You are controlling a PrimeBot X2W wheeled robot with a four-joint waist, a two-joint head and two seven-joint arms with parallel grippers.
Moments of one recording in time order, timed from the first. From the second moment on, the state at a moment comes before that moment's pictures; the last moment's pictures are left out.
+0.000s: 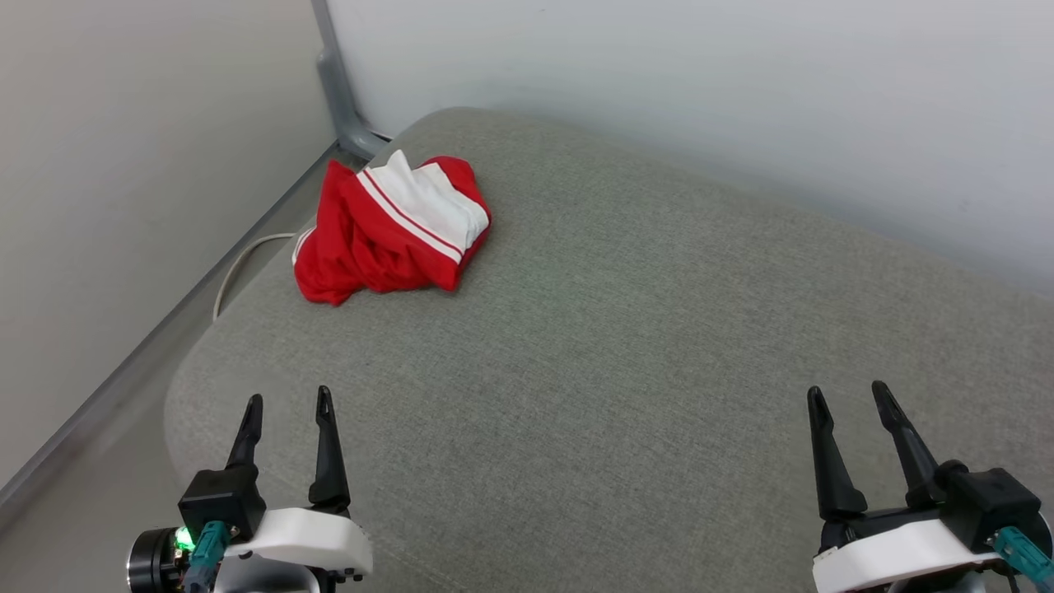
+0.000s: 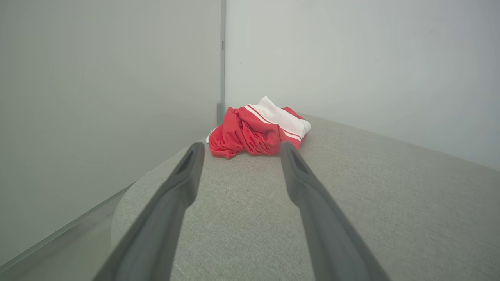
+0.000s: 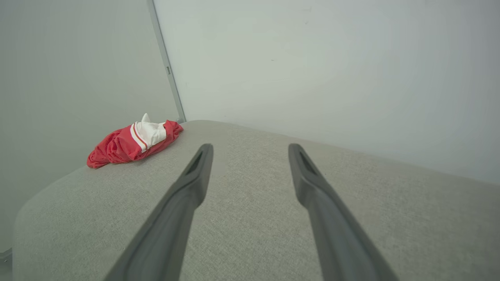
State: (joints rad) left arm -0.03 0.05 -0.02 0.15 -0.15 0.07 -0.26; right arm 0.02 -0.05 -0.01 0.09 0.15 0.13 -0.26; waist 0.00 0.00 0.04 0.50
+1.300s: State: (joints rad) left arm -0.56 0.12 0.31 0.18 -0.17 -0.10 -0.26; right arm -0.16 -0.05 -0.01 -0.03 -0.02 0.13 -0.26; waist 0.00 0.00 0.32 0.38
